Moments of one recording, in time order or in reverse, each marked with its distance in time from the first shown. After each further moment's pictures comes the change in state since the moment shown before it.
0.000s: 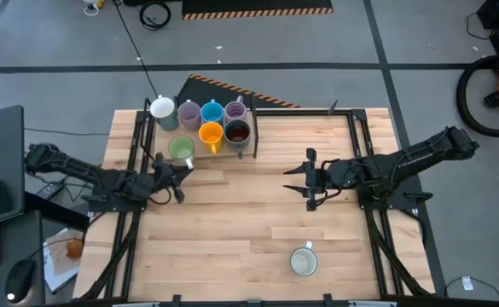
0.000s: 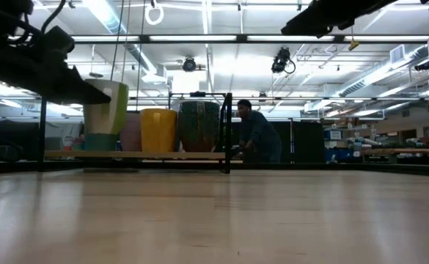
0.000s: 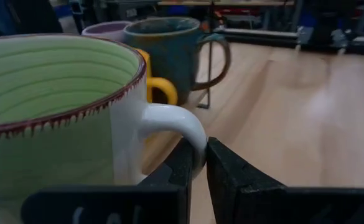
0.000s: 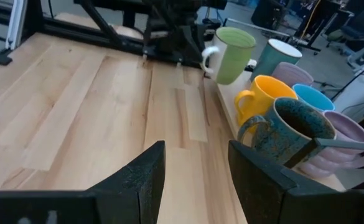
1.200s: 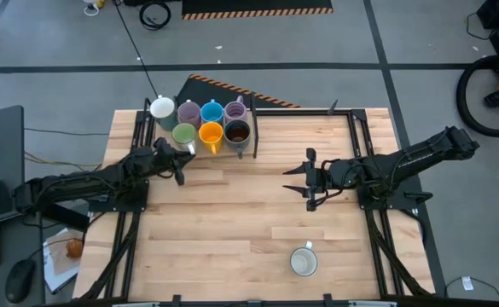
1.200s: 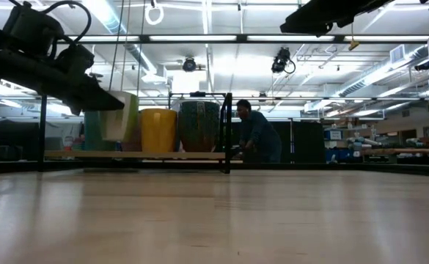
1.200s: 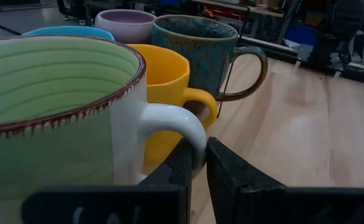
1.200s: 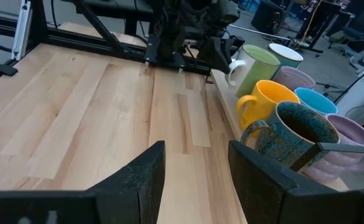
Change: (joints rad) left arm 0.636 0.002 0.000 0.073 0.685 0.055; right arm 0.001 0.000 0.000 0.020 -0.008 0.016
